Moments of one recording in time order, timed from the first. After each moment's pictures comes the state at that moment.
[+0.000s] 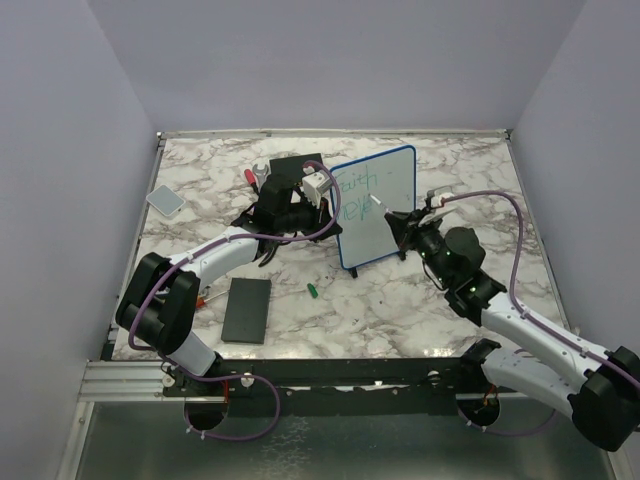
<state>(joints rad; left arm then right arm) -0.53 1.56 0.96 0.16 0.59 -0.14 0.62 0.93 0.52 0.40 0.16 0.16</state>
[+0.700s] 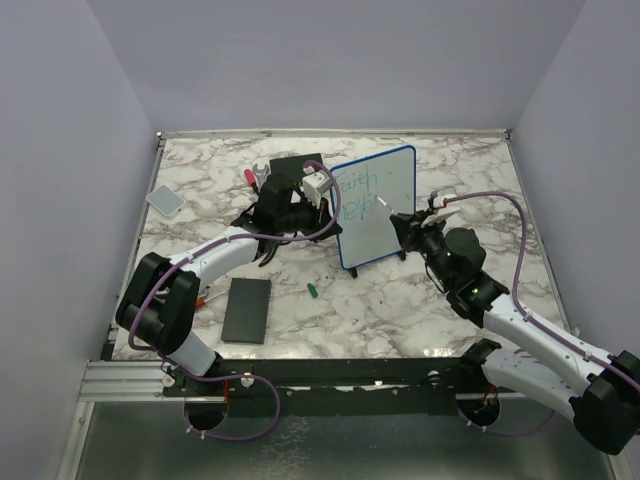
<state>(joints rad) -0.53 1.56 0.96 0.16 0.59 -0.14 0.62 0.92 0.52 0.36 0.22 0.16</state>
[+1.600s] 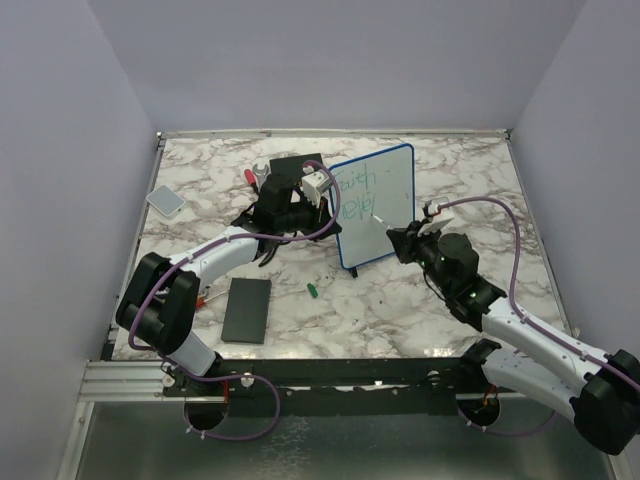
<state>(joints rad) -0.53 1.56 0.96 0.16 0.59 -0.14 0.62 0.91 0.46 0.29 0.19 0.24</state>
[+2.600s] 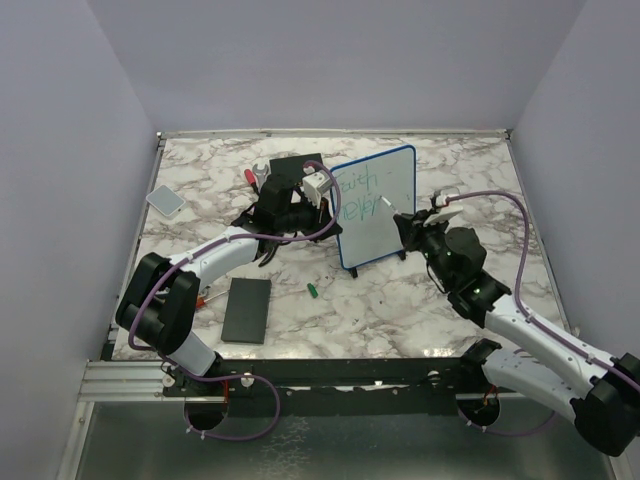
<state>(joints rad) -0.53 1.56 0.96 0.16 0.59 -0.14 0.62 0.92 0.54 0.30 0.28 0.19</state>
